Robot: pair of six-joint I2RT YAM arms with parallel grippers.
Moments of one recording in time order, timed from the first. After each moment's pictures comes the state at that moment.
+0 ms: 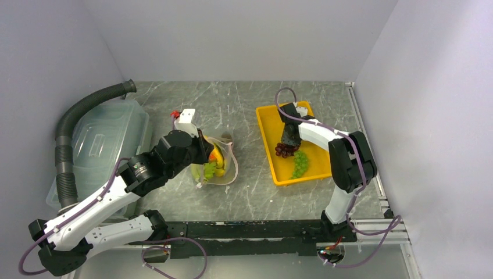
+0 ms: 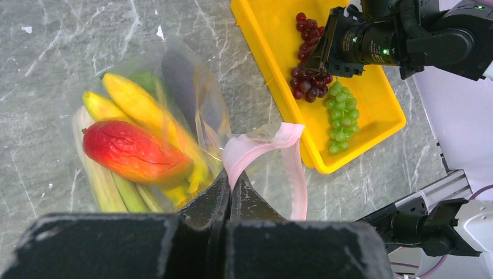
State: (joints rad) left arm -0.89 0.89 1.05 -0.62 -0.36 -0.62; right arm 0.38 1.79 1.14 -0.48 0.33 0.62
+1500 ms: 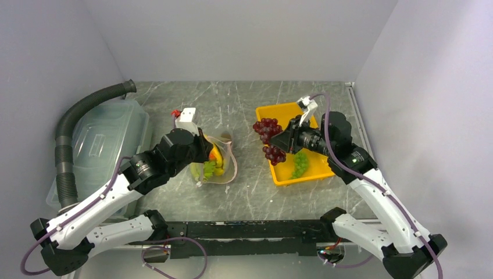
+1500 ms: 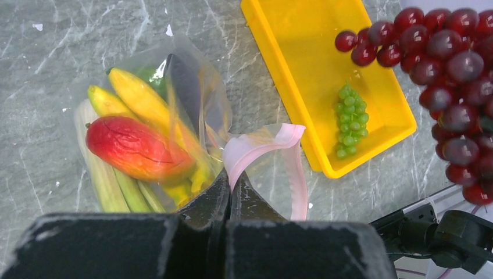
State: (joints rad) left arm -0.87 0.91 1.05 -0.62 -0.36 -0.62; right arm 0.49 0.90 1.01 -0.42 -0.41 0.36
